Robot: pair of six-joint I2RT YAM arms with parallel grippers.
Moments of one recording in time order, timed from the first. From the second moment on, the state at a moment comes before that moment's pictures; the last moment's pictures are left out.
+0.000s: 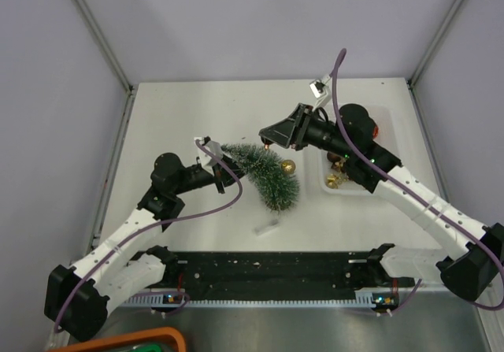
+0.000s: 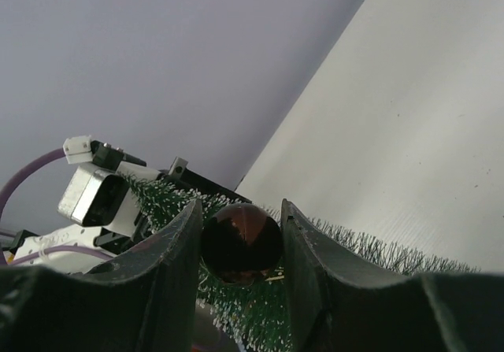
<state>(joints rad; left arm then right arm) -0.50 0.90 0.57 0.40 0.77 -0.07 0.69 1.18 1.12 0.01 -0.35 0.79</state>
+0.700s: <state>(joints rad) -0.50 0.90 0.57 0.40 0.77 -0.06 0.69 1.22 1.09 0.03 -0.30 0.79</state>
